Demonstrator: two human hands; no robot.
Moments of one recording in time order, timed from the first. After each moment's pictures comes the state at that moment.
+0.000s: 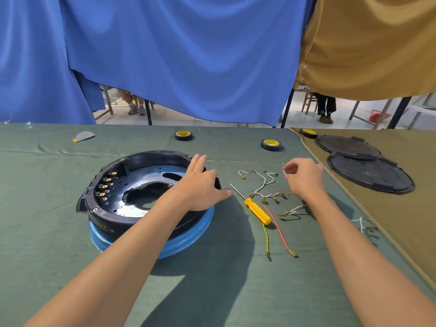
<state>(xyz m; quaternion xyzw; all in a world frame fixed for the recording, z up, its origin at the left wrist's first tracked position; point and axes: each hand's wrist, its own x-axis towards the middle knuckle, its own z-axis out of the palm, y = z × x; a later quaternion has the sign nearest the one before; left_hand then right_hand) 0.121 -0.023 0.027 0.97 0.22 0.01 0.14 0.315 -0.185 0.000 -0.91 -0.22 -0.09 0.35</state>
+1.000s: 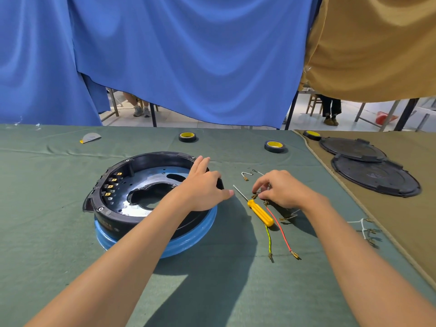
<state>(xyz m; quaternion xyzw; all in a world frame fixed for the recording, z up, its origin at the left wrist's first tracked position) 0.120 -0.023 0.028 0.96 0.22 0.02 0.15 0.288 -0.166 0.005 -0.85 -0.49 0.08 0.16</state>
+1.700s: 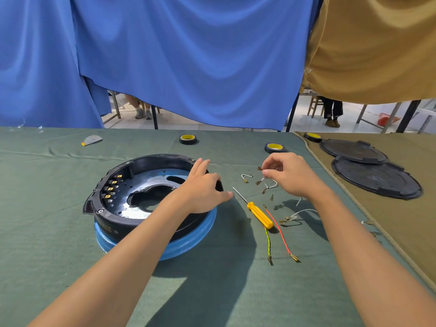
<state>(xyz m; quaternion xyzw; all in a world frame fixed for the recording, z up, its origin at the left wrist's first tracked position) 0.117 -0.025 0.031 0.96 0.22 0.02 0.16 0.291 -0.174 0.035 -0.83 -0.46 0.00 0.33</state>
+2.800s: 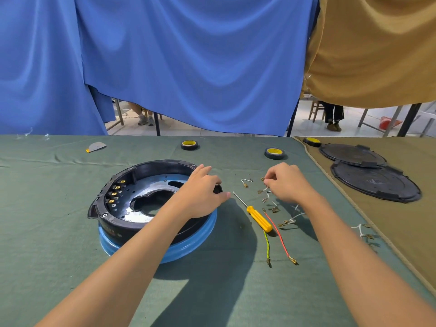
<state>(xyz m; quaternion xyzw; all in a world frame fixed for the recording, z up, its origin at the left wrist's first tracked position) 0.114 -0.024 0.029 0.96 0.21 0.06 0.16 0.295 -0.165 0.021 -0.89 -0.39 -0.01 0.23</state>
